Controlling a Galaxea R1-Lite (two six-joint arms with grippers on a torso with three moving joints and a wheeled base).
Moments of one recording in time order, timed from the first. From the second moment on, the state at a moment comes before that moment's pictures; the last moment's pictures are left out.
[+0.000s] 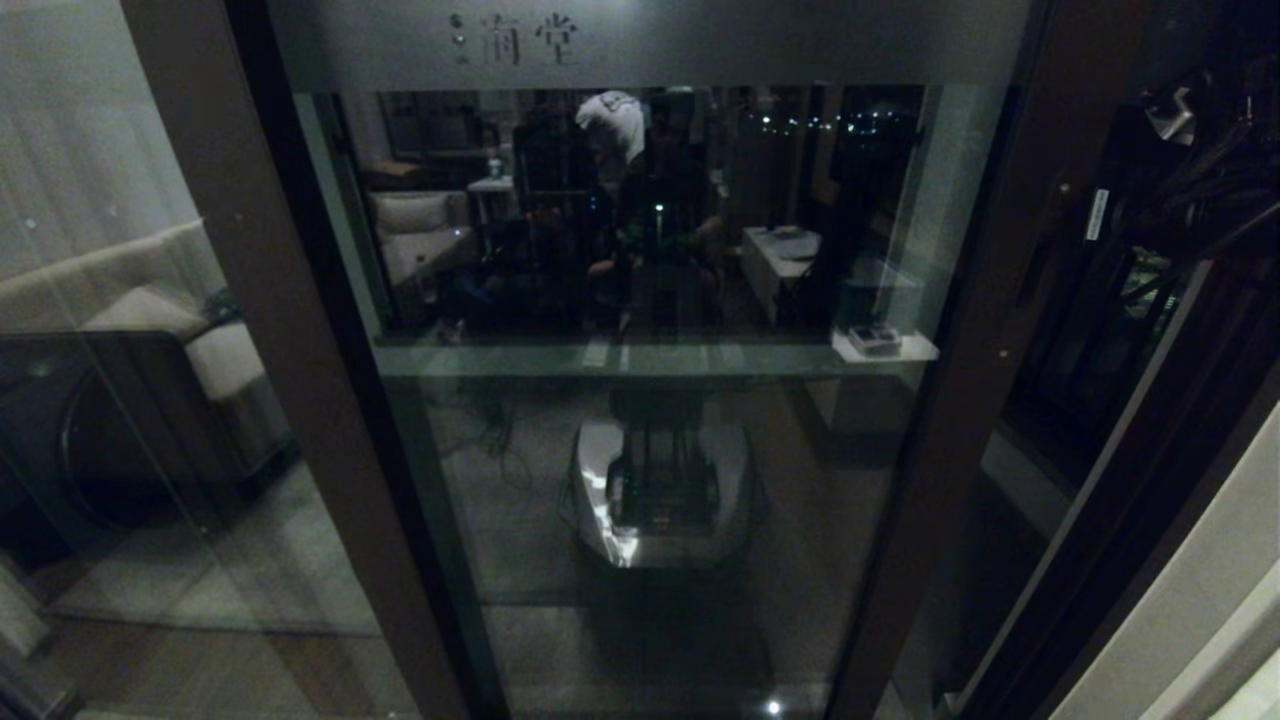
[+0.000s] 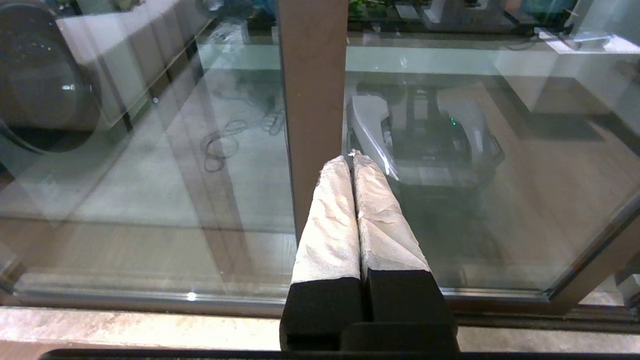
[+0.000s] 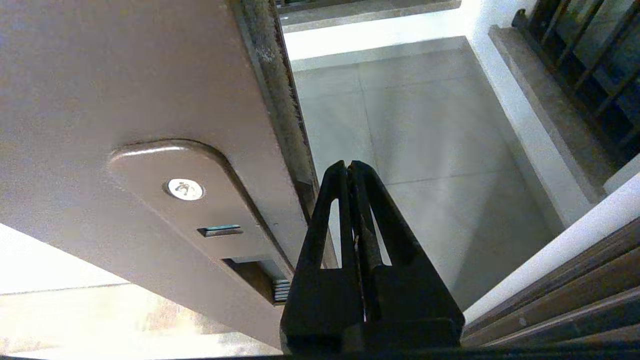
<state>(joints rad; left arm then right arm) 0.00 0.00 -0.04 0.11 0.00 0.01 -0.13 1.92 -1.79 0.13 0.17 0.05</state>
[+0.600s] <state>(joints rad) 0.00 0.00 -0.04 0.11 0.00 0.01 -0.11 1.92 -1.79 0.13 0.18 0.05</state>
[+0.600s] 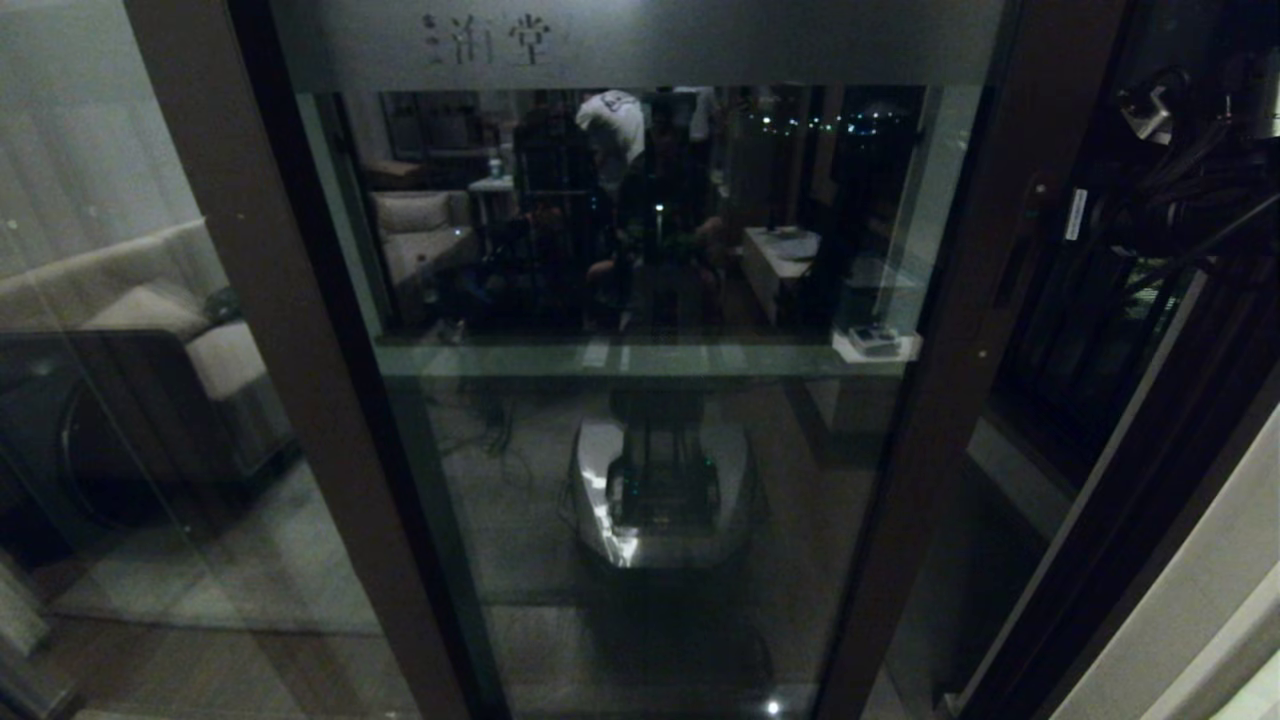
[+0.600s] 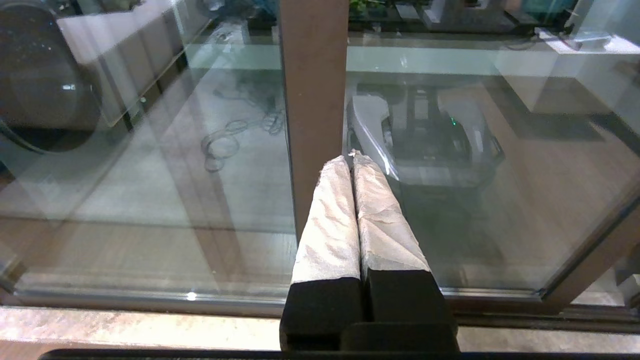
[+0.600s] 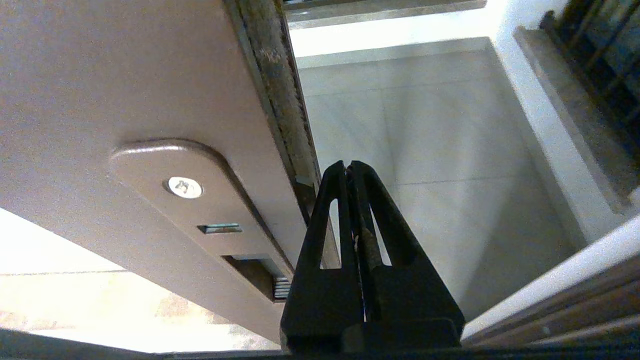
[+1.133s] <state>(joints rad) 0.00 0.00 -0.04 0.11 0.00 0.01 -0.06 1.90 -1.78 0.13 0.17 0.07</state>
